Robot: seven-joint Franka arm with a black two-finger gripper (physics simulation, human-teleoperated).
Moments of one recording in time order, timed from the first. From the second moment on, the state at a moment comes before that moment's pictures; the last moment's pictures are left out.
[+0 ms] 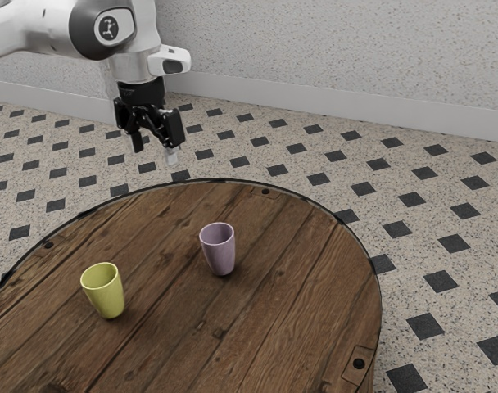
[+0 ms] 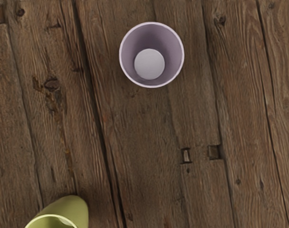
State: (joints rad) arm -0.24 0.05 0.19 -1.59 -0.01 1.57 0.10
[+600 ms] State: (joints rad) arm -0.24 0.22 0.13 -1.68 -0.12 1.76 0.10
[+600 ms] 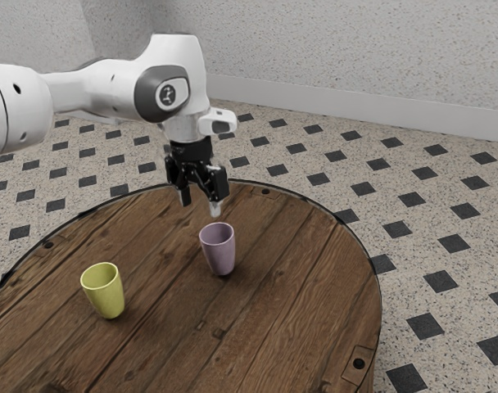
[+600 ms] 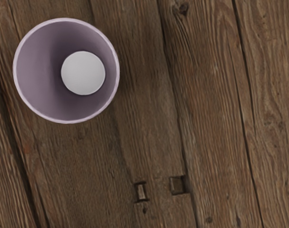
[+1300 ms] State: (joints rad) arm -0.22 0.49 0.12 -1.57 -0.19 1.92 0.11
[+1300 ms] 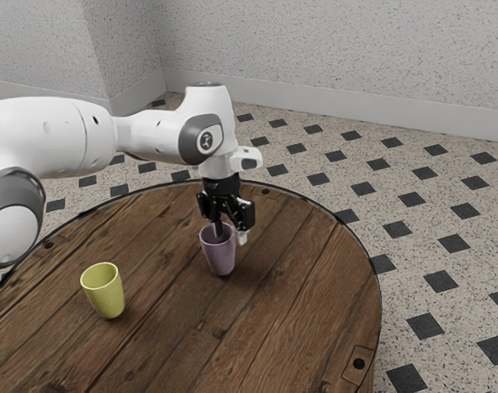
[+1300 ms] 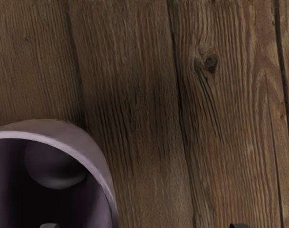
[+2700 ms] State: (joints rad) arm -0.21 0.01 0.11 -1.87 0.00 1.81 0.02
